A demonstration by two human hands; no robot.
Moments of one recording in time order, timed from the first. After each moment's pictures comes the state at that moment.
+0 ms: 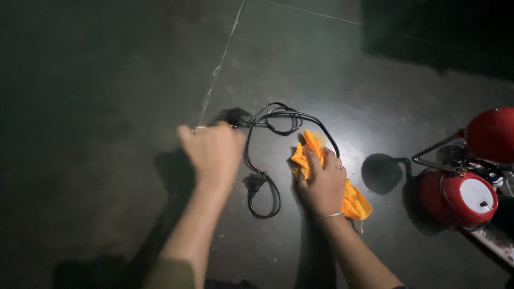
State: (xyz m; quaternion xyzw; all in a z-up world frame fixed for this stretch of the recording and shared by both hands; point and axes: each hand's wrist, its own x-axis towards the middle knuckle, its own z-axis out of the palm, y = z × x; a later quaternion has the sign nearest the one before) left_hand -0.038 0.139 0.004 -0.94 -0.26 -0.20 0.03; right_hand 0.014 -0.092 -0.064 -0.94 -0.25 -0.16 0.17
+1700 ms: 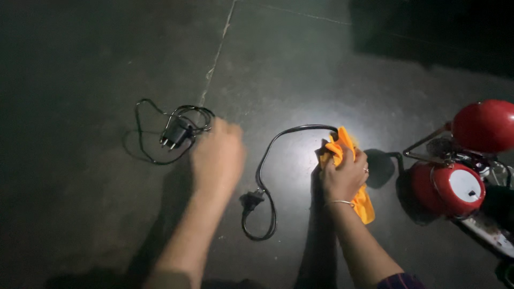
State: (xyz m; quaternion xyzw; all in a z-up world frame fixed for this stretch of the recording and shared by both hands) left_hand -0.050 0.127 0.044 -0.97 -0.19 -0.04 -0.13; right_hand 0.054 -0.133 -0.114 -0.96 -0.03 -0.21 0.20
